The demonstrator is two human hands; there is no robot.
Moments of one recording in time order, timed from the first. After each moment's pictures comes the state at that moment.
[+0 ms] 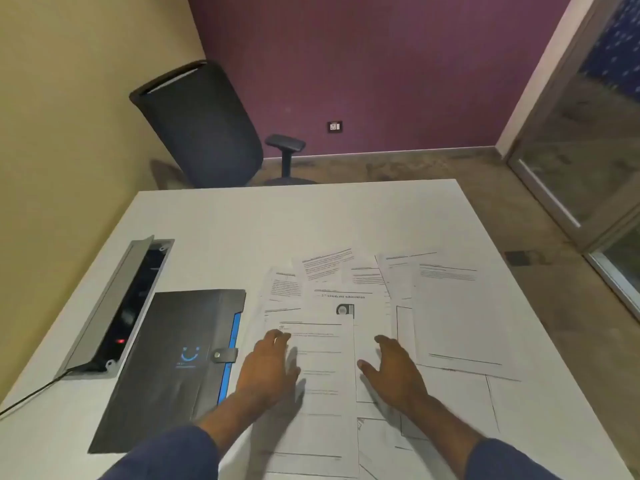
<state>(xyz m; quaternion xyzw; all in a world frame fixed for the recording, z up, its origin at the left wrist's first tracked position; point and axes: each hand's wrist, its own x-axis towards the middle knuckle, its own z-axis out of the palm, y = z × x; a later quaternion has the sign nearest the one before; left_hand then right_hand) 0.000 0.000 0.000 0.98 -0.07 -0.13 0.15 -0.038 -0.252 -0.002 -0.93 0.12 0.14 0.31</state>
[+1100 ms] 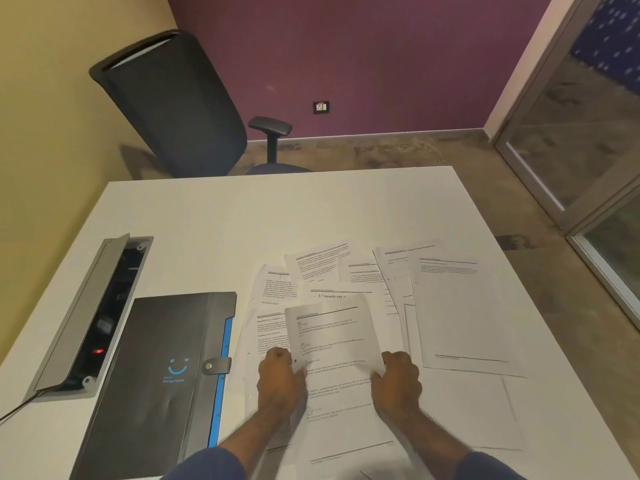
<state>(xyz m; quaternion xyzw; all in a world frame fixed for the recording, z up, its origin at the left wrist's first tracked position) 0.014 -0.027 -0.042 0.91 0.12 -0.15 0.37 -0.027 -0.234 -0.053 -0.92 0.28 0.15 0.21</state>
